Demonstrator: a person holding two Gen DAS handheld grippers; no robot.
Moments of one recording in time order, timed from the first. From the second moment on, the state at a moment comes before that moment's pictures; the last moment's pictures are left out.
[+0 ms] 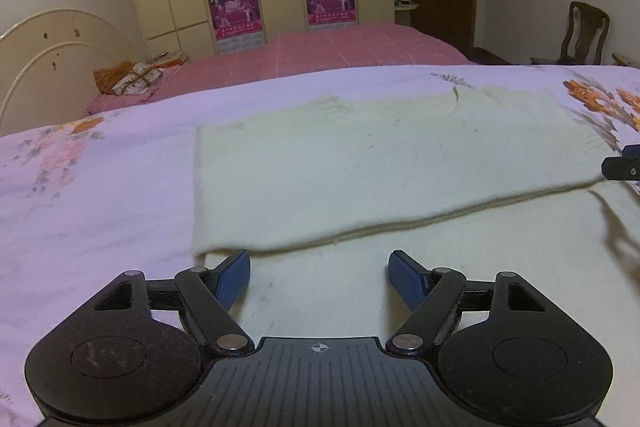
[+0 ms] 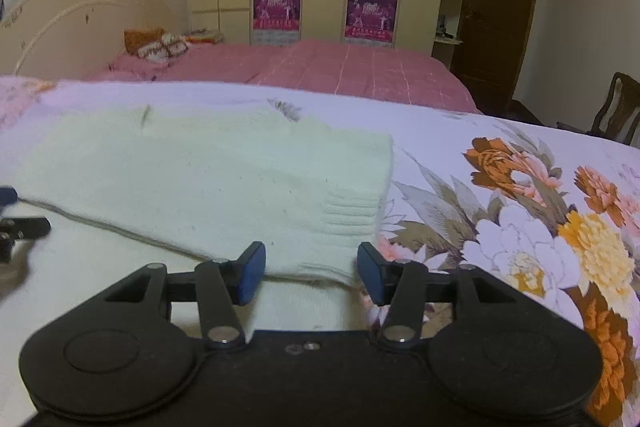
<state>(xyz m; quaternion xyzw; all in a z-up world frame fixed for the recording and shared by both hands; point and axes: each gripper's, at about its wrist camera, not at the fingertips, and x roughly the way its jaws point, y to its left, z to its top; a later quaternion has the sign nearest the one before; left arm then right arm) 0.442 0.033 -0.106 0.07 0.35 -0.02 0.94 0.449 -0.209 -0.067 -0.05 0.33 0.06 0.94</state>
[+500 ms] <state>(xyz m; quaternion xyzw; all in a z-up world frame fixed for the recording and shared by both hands) 0.277 0.082 -0.100 0.05 0.36 0.00 0.93 0.325 -0.259 -0.041 0.03 0.35 0.05 0.94</state>
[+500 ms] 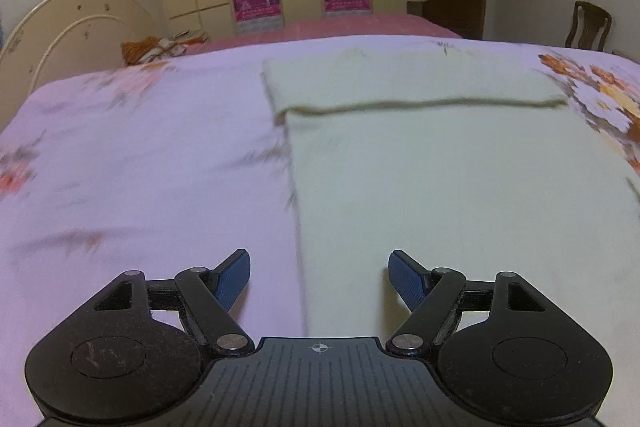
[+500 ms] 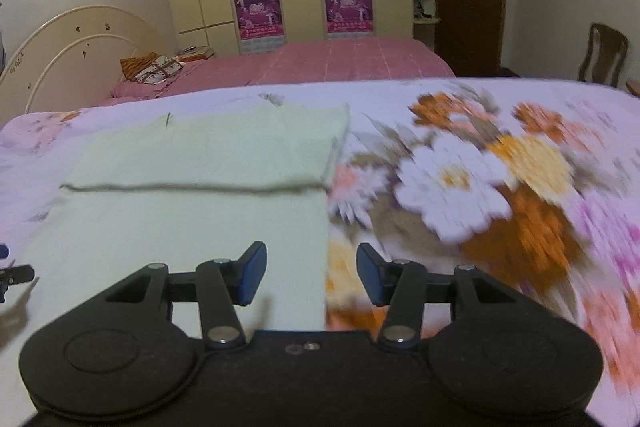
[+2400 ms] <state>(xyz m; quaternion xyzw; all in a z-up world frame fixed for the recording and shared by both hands) 0.119 0.153 -0.147 -0.38 0.37 -0.09 0.85 0.148 -0.286 -0.088 0.29 0.43 0.13 0.85</state>
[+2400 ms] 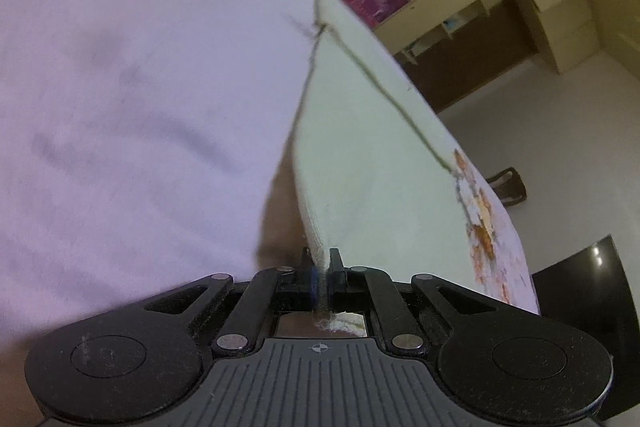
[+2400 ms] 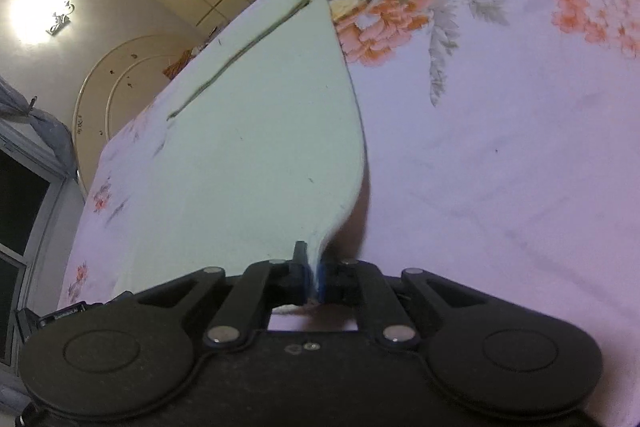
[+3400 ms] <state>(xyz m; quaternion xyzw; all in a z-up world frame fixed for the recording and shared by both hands) 0.490 0.157 -0.053 -0.35 0.29 -0.07 0.89 0.498 -0.288 -0.003 0.25 0.36 0.17 0.88</state>
